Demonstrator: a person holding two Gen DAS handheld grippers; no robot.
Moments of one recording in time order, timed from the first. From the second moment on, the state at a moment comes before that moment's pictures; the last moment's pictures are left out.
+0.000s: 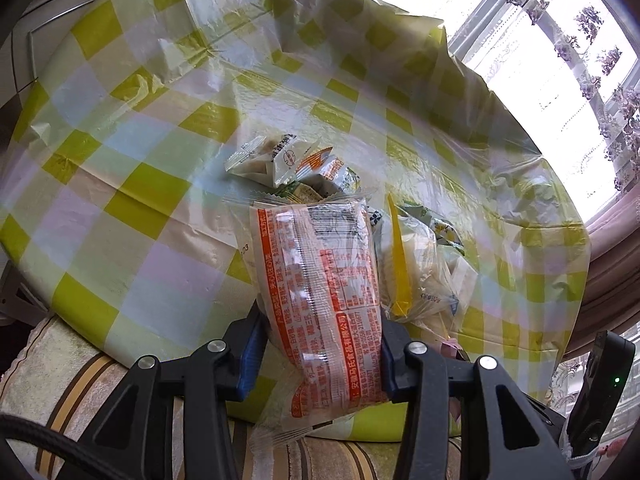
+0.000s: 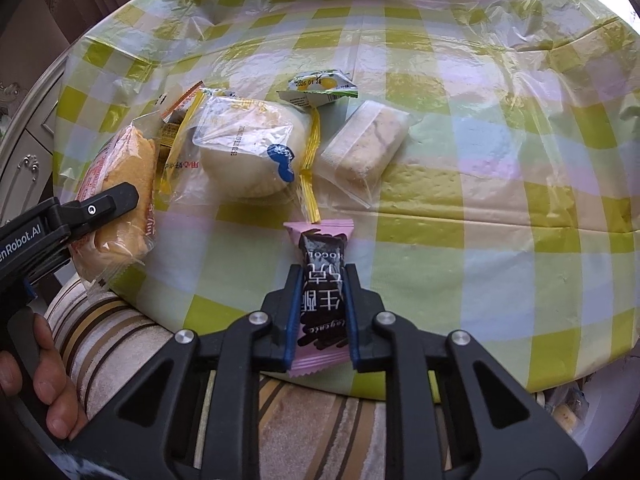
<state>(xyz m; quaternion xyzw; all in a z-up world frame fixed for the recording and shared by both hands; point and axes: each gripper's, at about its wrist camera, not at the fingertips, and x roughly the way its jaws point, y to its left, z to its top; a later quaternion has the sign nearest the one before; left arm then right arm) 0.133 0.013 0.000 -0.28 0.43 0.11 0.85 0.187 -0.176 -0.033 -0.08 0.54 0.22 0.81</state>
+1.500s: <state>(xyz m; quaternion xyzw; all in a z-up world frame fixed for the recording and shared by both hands) 0.151 -0.165 0.045 -0.14 0.45 -0.10 0.87 0.132 -0.381 0.036 0.05 0.48 0.06 0.87</state>
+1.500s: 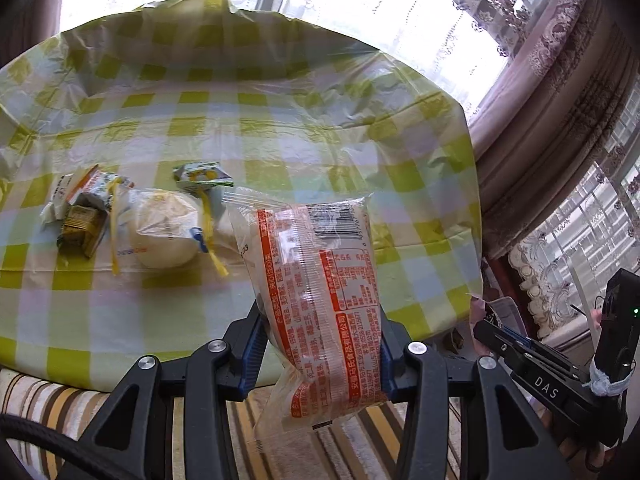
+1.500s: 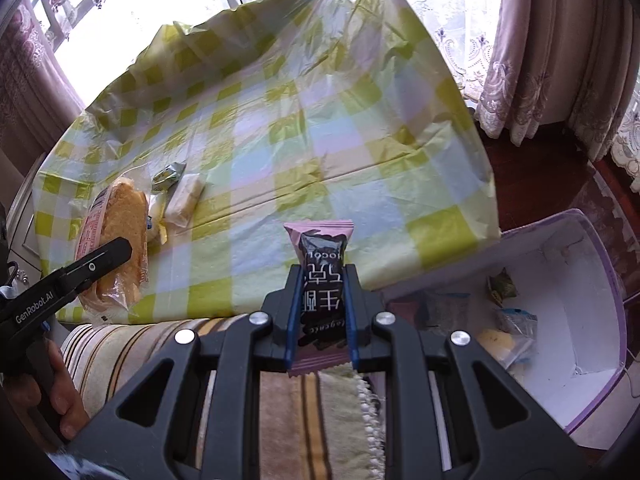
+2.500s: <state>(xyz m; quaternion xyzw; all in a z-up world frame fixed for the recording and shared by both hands) 0.131 -0.362 0.009 0.02 0.56 -0.38 0.73 0.063 -0.518 -0.007 0.10 0.53 -0.07 0.84</state>
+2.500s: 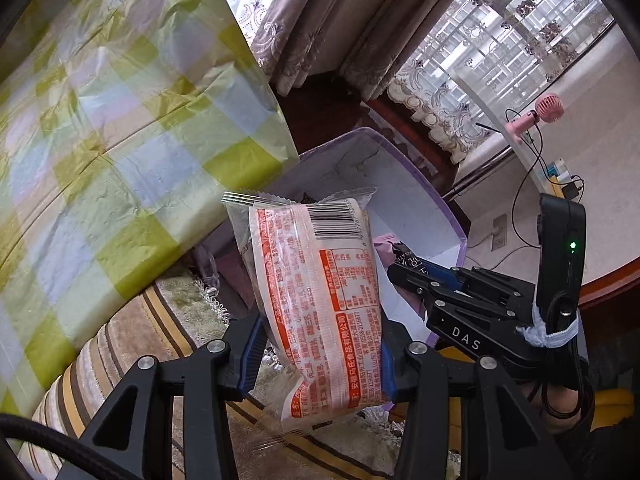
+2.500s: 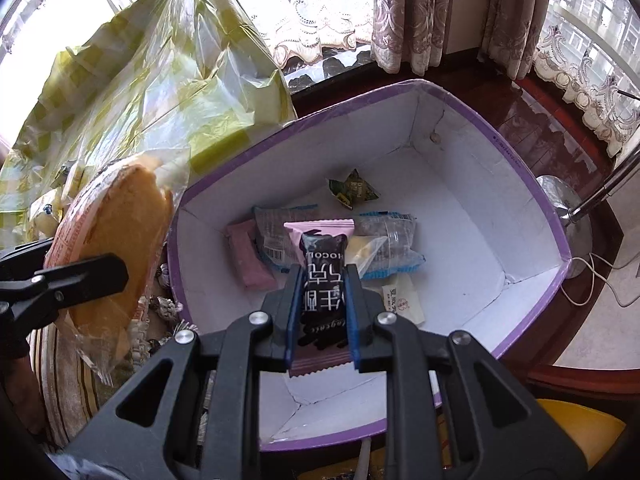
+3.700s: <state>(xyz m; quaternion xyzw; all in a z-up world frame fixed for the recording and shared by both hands) 0.167 -0.212 0.058 -0.03 0.40 -0.16 0.90 0.112 -0.407 0.061 0.00 0.41 -0.02 0.91</state>
